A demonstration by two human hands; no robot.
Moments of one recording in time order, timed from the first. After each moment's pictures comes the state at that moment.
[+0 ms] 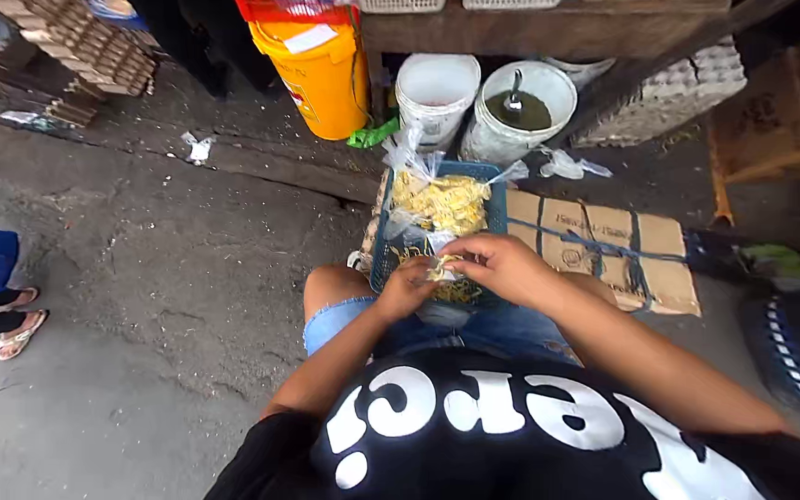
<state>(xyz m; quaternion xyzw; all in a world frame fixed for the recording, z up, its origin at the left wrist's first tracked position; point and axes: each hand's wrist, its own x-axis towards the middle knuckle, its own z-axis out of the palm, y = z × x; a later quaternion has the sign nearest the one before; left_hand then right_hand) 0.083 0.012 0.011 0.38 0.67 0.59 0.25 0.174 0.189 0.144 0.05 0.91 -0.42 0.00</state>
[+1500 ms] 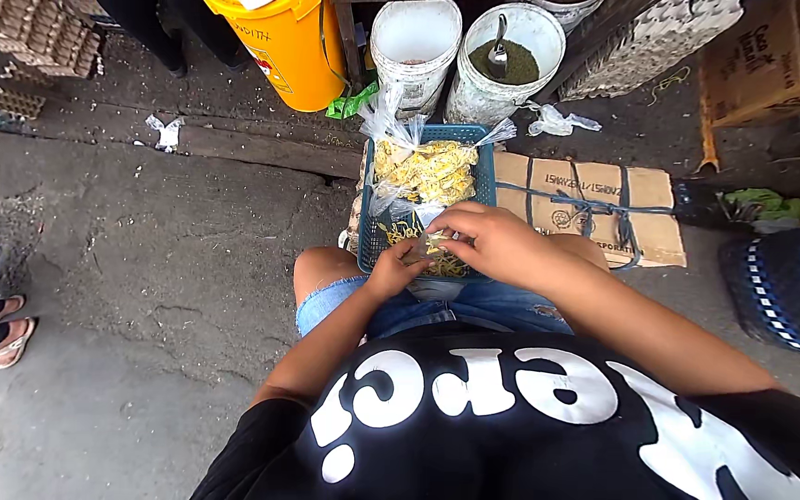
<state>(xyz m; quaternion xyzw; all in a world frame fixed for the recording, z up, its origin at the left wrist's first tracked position) 0.081 0.013 -0.006 0.33 0.71 0.52 0.35 0.178 0.184 0.149 0.01 0.93 -0.36 0.00</state>
